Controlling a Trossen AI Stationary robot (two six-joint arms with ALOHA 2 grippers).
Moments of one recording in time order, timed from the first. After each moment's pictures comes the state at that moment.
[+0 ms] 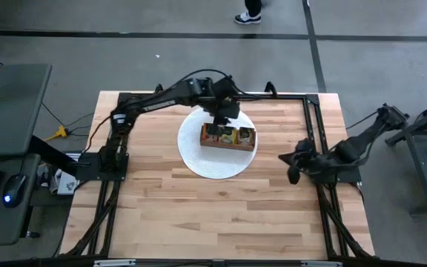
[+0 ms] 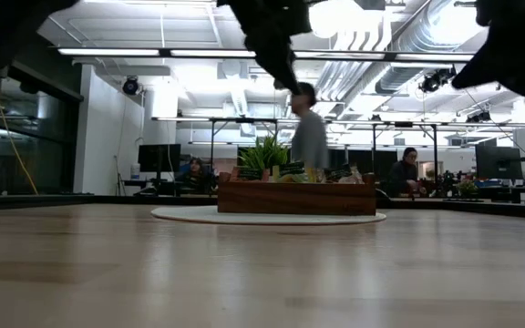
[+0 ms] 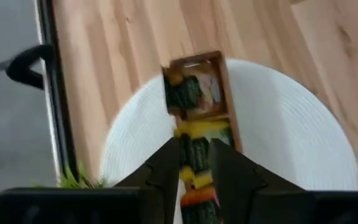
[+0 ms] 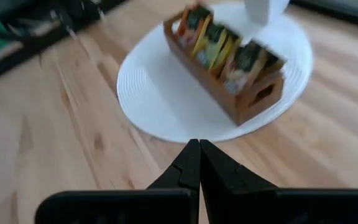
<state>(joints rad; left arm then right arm) 0.29 2.06 2.16 -1.08 0.10 0.59 0.59 0.70 0.57 -0.72 0.76 1.05</state>
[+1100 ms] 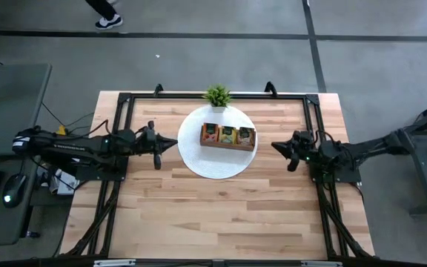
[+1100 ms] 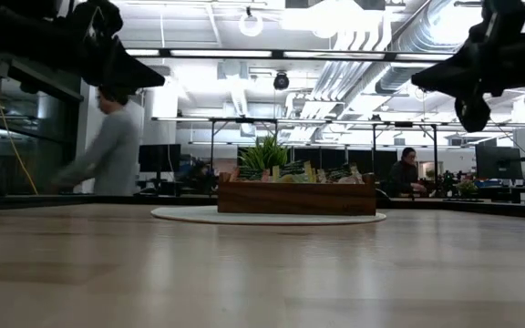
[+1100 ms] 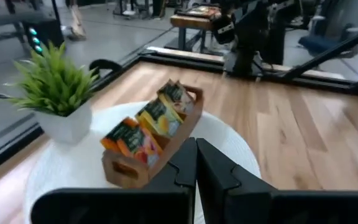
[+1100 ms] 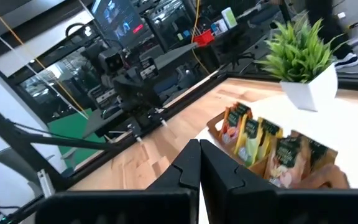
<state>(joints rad) 0.01 0.64 0.30 0.18 -0.24 -0.11 0.20 0.31 0.08 0.22 0.50 0.56</state>
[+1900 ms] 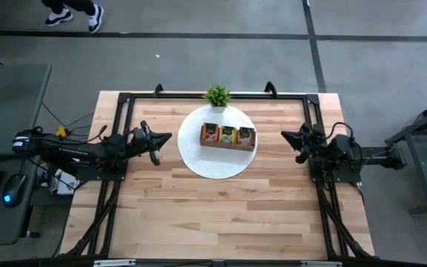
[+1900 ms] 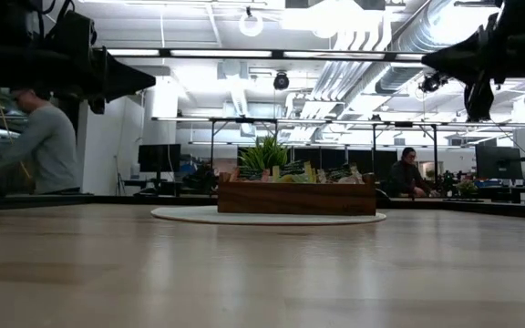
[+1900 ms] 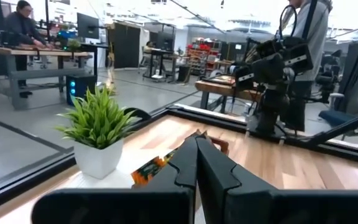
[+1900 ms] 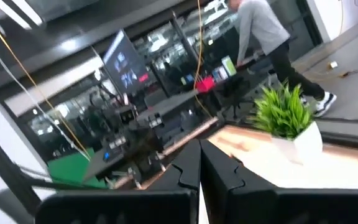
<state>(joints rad) 0.01 0.63 0.02 0.73 -0.39 -0.09 0.04 0.00 0.08 0.12 0.42 0.46</state>
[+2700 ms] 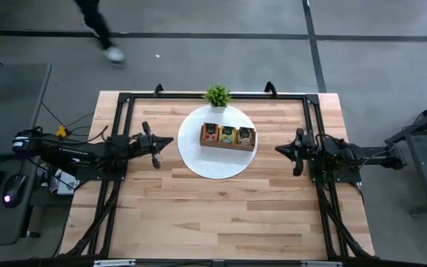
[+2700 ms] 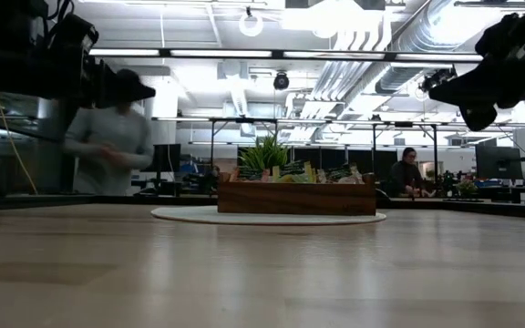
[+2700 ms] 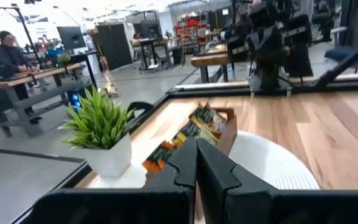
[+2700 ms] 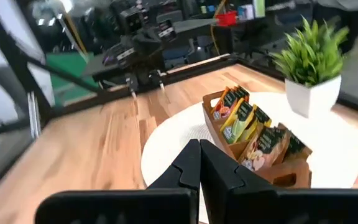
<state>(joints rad) 0.01 0.63 0.02 0.65 -0.33 0.16 0.04 0.01 0.08 -0.17 0.22 0.30</state>
